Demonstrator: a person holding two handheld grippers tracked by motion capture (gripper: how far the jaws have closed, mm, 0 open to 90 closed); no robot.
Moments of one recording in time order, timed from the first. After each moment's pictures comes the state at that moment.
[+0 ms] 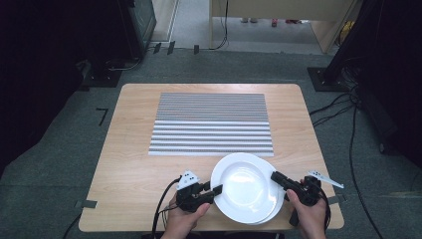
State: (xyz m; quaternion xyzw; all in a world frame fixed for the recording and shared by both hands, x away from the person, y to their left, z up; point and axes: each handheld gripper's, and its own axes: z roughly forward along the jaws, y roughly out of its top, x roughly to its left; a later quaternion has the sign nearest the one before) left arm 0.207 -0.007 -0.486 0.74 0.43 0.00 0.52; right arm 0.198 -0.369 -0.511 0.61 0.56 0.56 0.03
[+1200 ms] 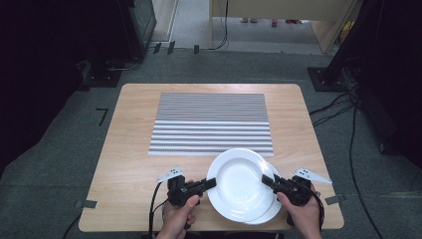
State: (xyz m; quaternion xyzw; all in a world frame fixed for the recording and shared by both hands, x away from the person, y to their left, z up) left arm 0.222 0.020 -0.496 0.65 0.47 -0.11 0.59; right arm 0.201 -0.344 -0.501 0.55 0.65 0.52 0.07
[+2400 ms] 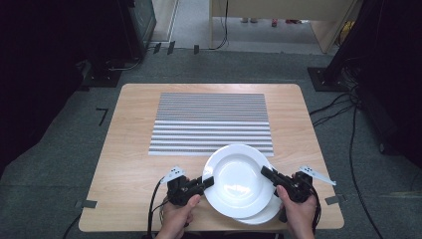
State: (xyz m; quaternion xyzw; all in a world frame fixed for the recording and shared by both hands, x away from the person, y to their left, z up) left arm 0.224 0.020 -0.494 0.67 0.48 -0.03 0.57; right arm 0.202 -0.332 -0.480 0.59 0.55 0.59 0.05
